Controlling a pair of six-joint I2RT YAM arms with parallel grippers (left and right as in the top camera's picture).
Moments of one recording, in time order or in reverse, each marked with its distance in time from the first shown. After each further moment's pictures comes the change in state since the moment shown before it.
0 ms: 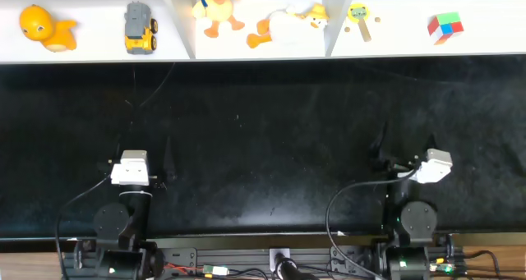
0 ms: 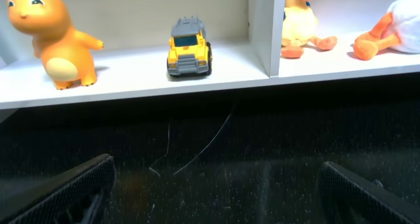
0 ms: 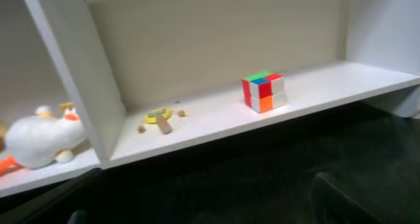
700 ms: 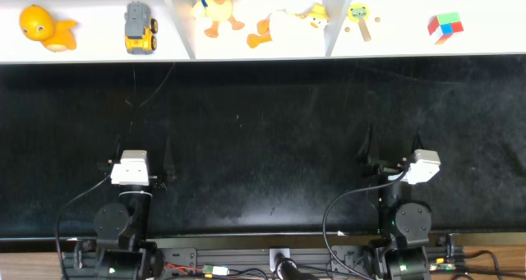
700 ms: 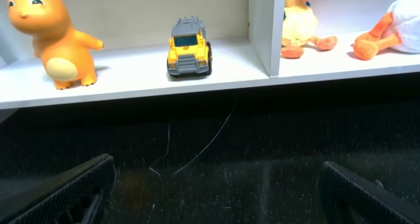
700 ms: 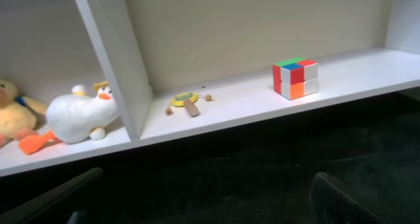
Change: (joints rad) left arm 0.000 0.000 0.000 0.000 0.000 0.000; right arm 0.097 -0.076 0.000 -0.099 -0.003 0.003
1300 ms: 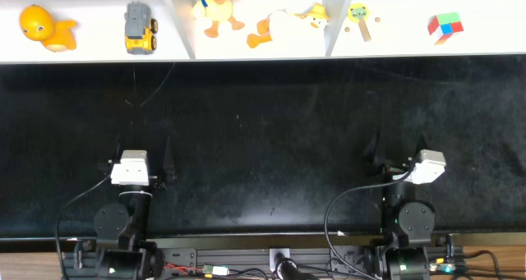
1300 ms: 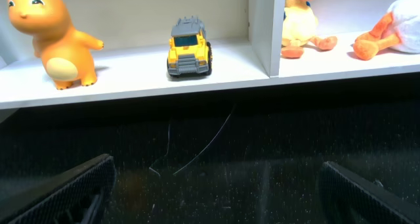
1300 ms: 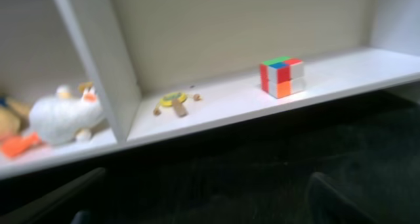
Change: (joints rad) left arm 0.000 0.000 0.000 0.000 0.000 0.000; right arm -0.068 0.000 0.000 -0.013 -0.051 0.000
